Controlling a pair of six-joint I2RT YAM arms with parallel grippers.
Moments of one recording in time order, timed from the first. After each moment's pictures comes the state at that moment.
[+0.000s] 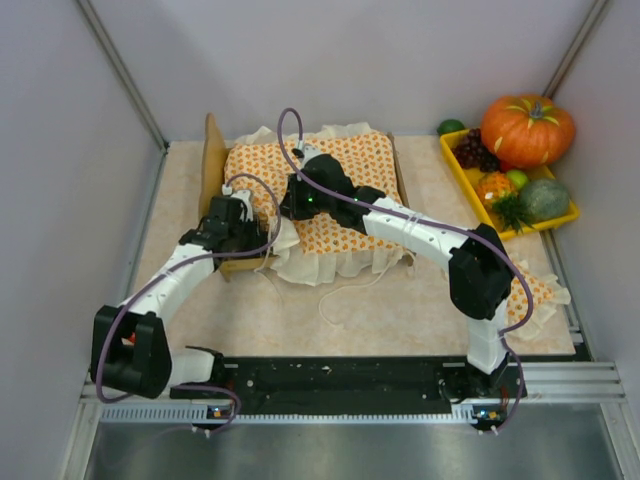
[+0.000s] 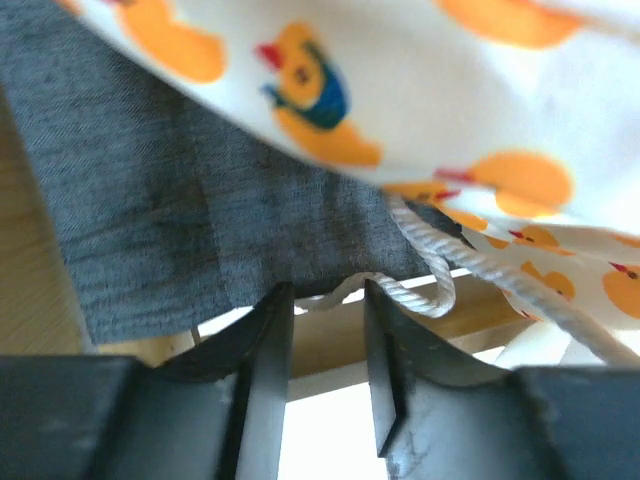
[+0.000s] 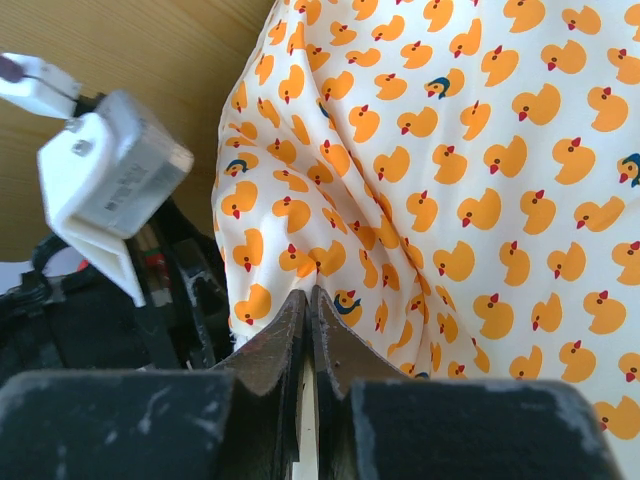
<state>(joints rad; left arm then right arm) -0.23 1.31 0.85 -0.42 0.08 -0.25 0.84 1.94 1.65 -0.19 -0.13 0.58</state>
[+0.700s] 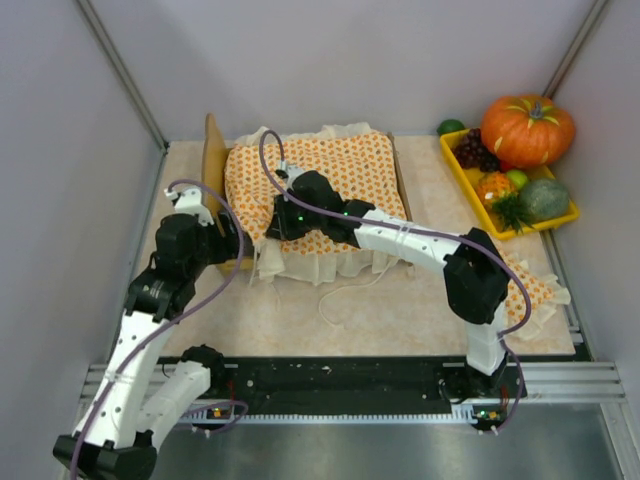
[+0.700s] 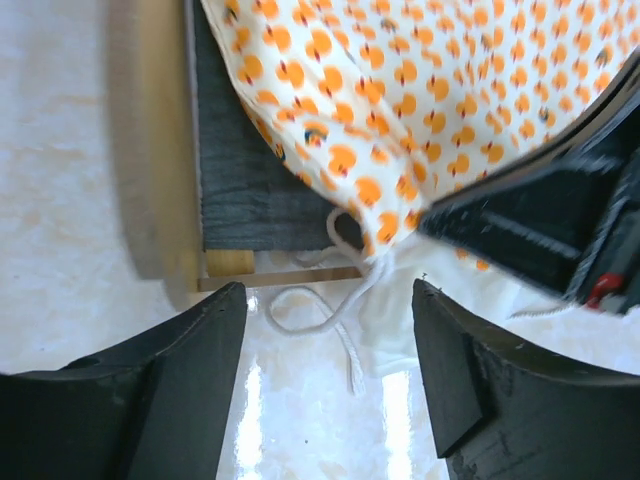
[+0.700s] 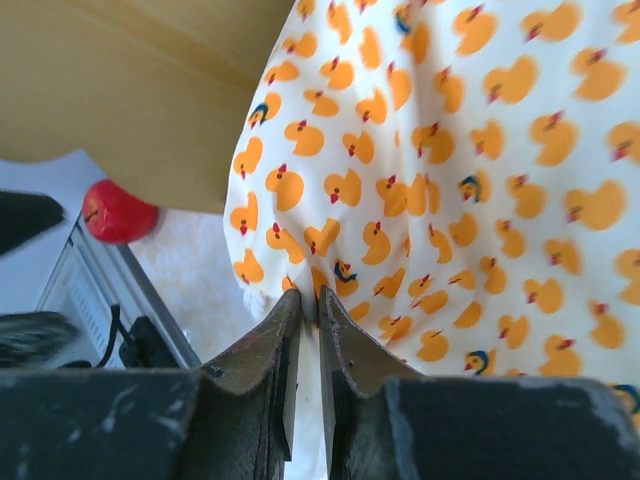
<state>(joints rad) -0.23 0.80 0.90 -0.61 -0.04 -0.33 0.91 1.93 1.61 -0.18 -0.18 0.55</state>
